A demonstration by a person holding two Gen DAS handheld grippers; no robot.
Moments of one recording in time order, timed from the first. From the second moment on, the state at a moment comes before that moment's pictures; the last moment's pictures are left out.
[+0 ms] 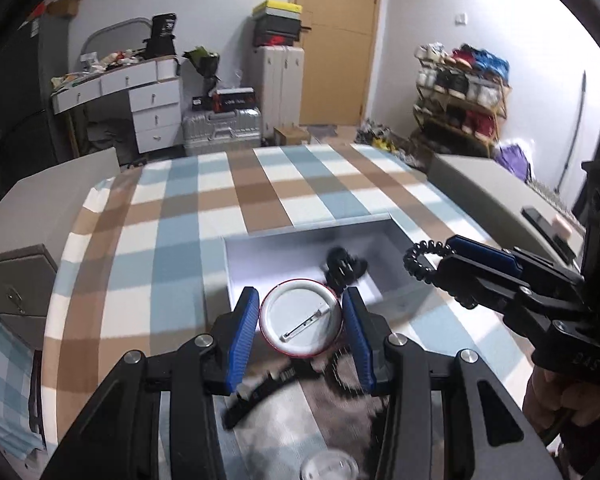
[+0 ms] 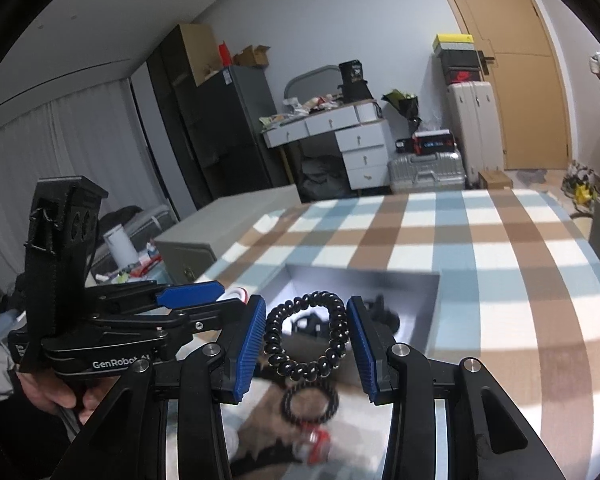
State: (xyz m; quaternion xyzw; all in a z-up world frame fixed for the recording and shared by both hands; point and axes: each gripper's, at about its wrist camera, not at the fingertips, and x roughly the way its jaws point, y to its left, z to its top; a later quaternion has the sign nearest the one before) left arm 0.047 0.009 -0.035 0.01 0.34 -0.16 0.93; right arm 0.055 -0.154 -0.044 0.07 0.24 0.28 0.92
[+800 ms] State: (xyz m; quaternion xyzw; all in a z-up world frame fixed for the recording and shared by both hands) left arm 0.099 0.013 -0.063 -0.05 0.37 -0.19 0.91; right arm 0.153 -0.123 -0.066 0.08 0.31 0.30 0.90
